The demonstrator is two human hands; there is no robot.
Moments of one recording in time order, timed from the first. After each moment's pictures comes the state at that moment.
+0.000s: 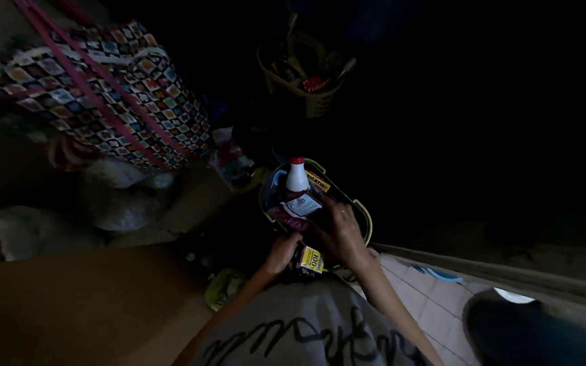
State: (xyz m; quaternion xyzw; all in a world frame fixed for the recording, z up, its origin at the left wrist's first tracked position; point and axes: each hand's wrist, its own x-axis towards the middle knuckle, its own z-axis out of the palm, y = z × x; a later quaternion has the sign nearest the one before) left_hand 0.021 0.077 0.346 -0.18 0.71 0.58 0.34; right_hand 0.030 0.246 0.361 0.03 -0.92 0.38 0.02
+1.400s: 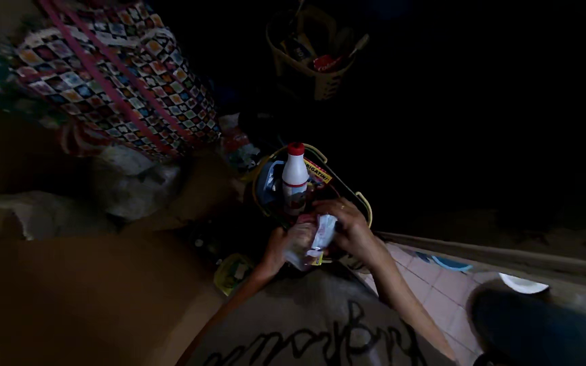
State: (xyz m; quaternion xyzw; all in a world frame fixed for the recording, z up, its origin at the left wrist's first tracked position) left_hand 0.056 0.050 0.349 -0.12 0.76 0.58 0.27; right_hand 0.052 0.248 0.362 0.18 -0.86 0.48 0.02
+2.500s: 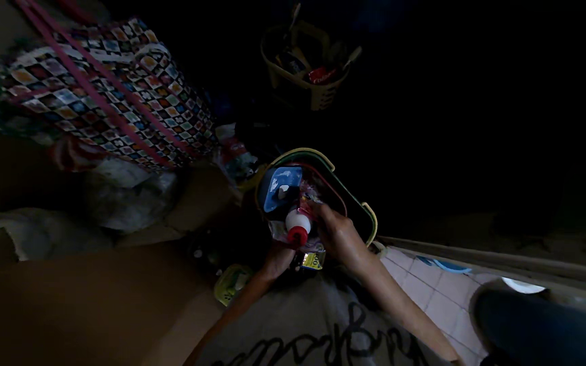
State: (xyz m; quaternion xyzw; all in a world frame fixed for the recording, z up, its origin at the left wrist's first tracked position) left_hand 0.043 0.046 0.353 -0.05 0.81 0.51 0.27; right_hand 0.035 0.212 0.381 0.12 -0.90 0.41 0.04
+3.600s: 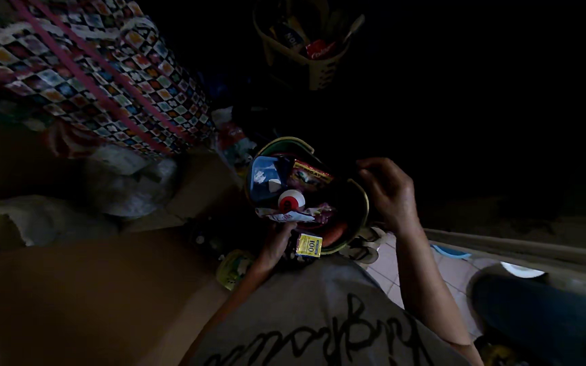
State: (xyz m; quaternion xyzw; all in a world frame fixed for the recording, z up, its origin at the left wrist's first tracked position) left_hand 0.046 0.050 0.339 -0.17 0.72 0.62 0.26; right_hand 0.021 0.292 0.402 0.04 -0.88 0.47 0.10
